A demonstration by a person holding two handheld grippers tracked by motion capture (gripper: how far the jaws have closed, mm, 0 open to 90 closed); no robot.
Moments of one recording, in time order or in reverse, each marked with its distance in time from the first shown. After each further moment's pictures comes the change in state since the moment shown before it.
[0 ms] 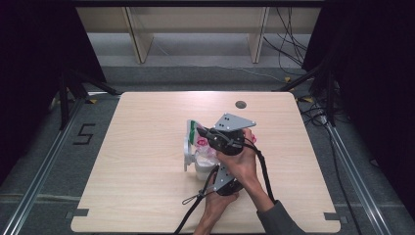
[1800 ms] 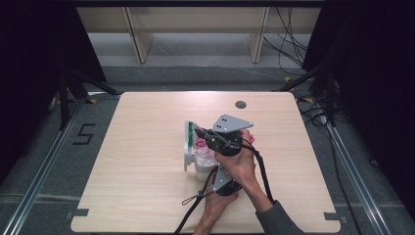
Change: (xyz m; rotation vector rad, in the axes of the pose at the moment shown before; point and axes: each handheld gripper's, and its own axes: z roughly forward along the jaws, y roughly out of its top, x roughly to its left) left arm 0.002 -0.002 0.001 -0.019 -0.003 0.001; right arm 0.004 0.000 0.003 0.007 0.010 -0.011
